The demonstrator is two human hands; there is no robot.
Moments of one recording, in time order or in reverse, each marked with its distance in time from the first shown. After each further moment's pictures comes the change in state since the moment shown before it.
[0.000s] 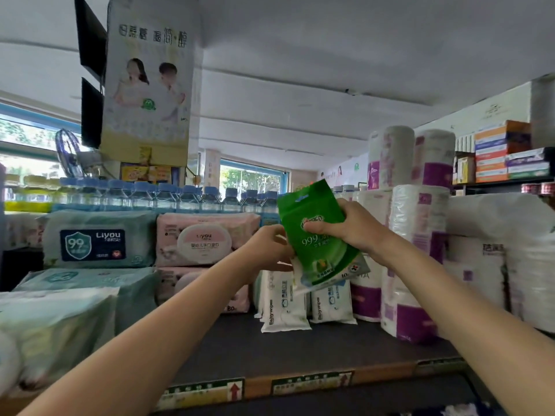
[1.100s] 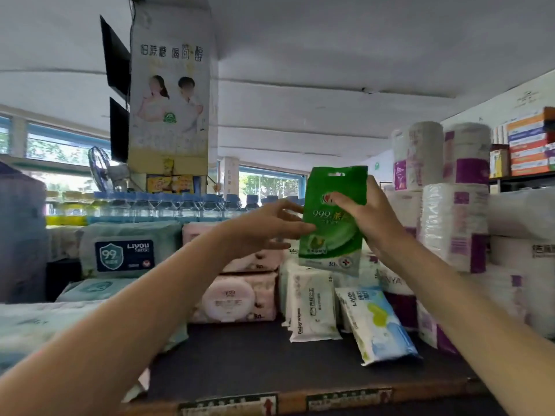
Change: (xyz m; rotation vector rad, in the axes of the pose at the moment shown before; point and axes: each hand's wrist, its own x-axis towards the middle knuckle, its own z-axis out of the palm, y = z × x) left_hand -0.016 0.040 -0.050 0.016 -0.141 -0.021; right_hand 0.013 -0.018 0.025 0.426 0.264 -0.058
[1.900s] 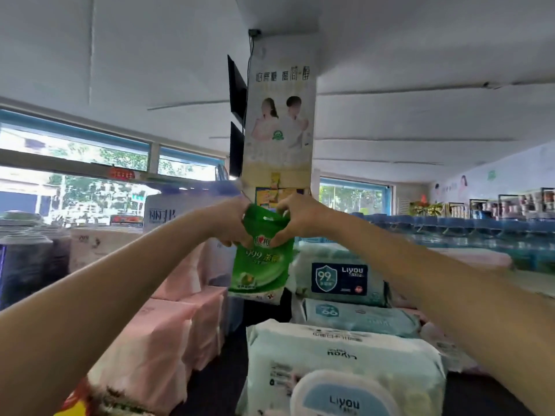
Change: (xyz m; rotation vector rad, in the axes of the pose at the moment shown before) left_hand -0.192 -0.058 -0.333 0.807 0.425 -0.359; right_hand 0.035 -0.052 0.414 -0.736 -0.789 -0.232
